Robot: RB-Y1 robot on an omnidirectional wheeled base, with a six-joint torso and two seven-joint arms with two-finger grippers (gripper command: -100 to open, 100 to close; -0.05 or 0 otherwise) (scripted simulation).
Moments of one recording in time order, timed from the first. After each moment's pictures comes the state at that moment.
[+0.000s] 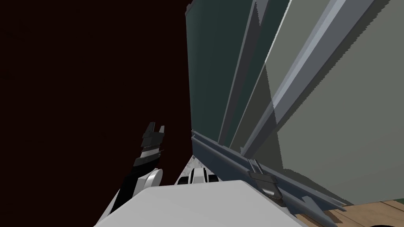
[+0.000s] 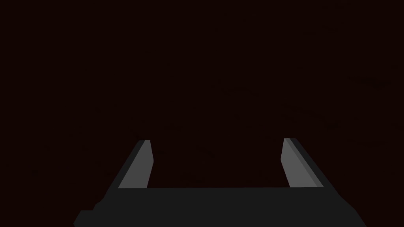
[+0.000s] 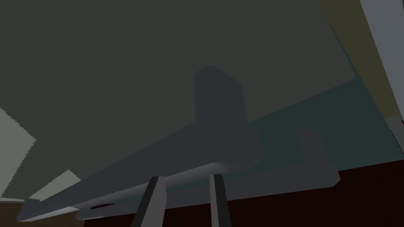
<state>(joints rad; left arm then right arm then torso) 0.52 -0.03 -0.01 -2.29 0.07 -0.46 -0.06 0.62 0.02 -0.55 -1.48 0.43 -1.27 1.71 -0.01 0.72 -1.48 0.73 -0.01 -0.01</state>
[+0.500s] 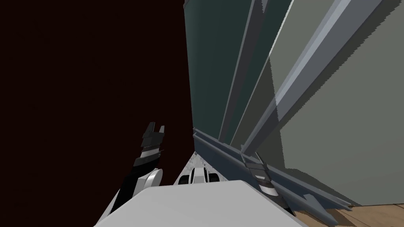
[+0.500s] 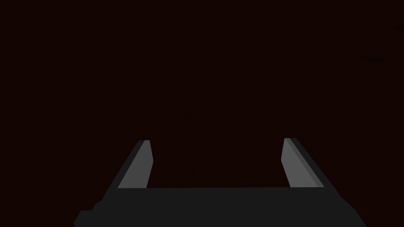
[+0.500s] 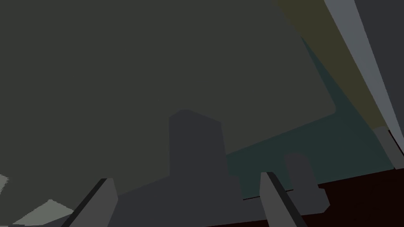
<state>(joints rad) 0.52 -0.03 -0.01 -2.29 0.07 -0.46 -0.06 0.51 -0.02 -0.55 -1.45 0.45 -1.17 1.72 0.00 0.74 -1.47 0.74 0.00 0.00</state>
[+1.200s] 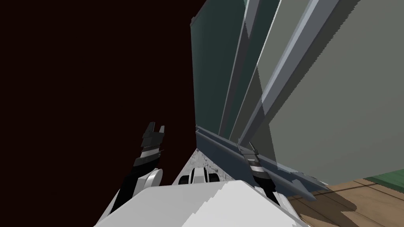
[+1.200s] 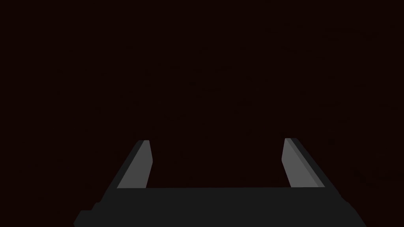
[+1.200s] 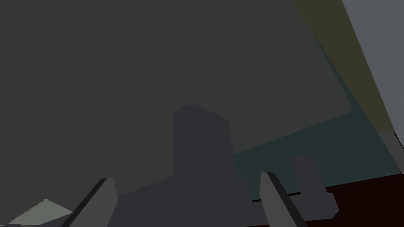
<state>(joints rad) 0.52 -0.03 -0.01 -2.29 0.07 -0.46 -0.06 0.34 -0.07 -0.56 -1.42 0.47 -1.00 1.74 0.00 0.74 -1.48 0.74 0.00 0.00</state>
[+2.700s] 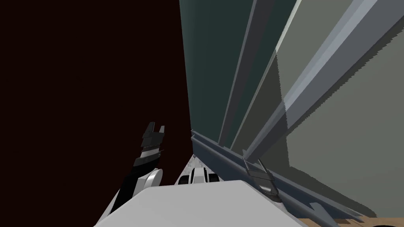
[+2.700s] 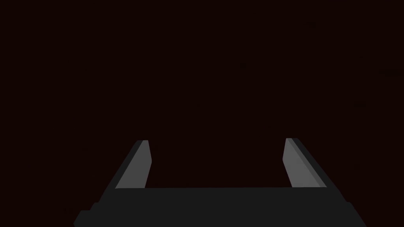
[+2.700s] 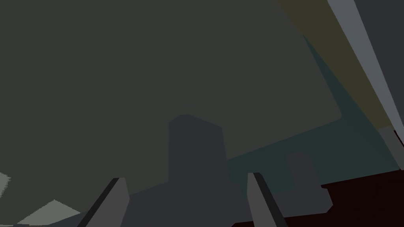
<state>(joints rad) 0.52 -0.03 -0.01 -2.29 0.07 -0.46 -0.06 0.60 0.02 -0.54 -1.46 0.44 -1.25 1.72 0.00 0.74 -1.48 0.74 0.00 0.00</state>
